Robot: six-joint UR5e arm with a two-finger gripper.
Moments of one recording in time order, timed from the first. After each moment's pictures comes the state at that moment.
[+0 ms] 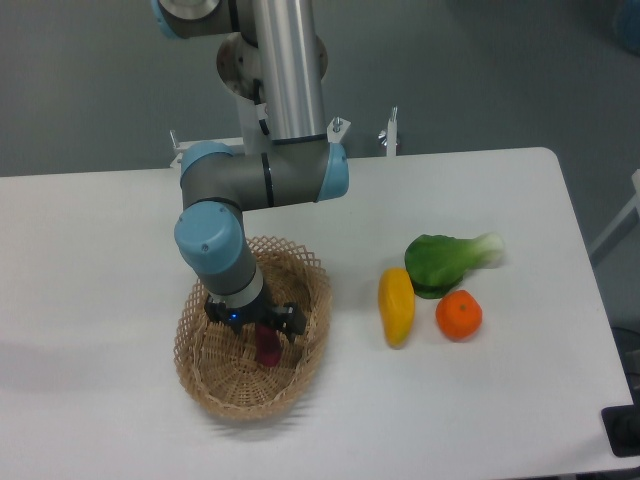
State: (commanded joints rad) arm 2.14 -2.06 -1.78 -0.76 1.76 0.40
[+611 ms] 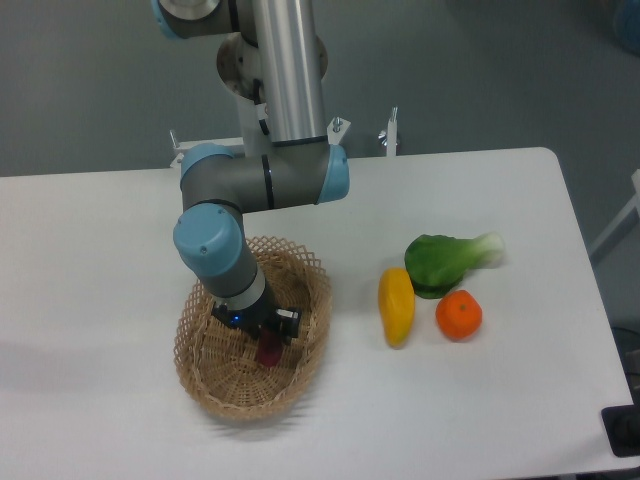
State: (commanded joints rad) arm 2.14 -2.05 -1.78 -0.77 1.76 0.43
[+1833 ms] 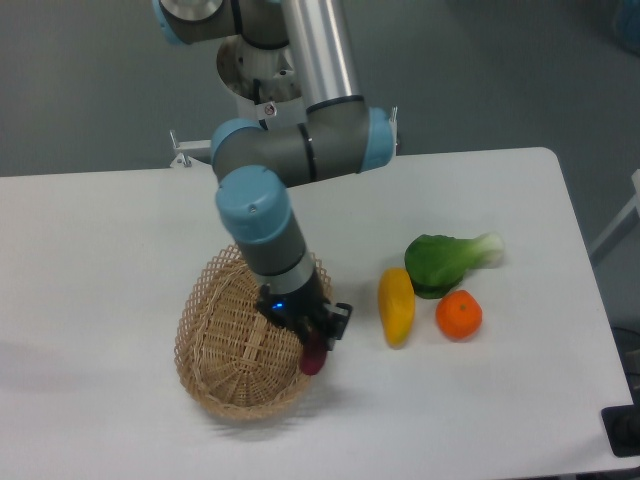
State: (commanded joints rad) arm 2.33 -1.94 -1.65 -0.78 1.70 0.75
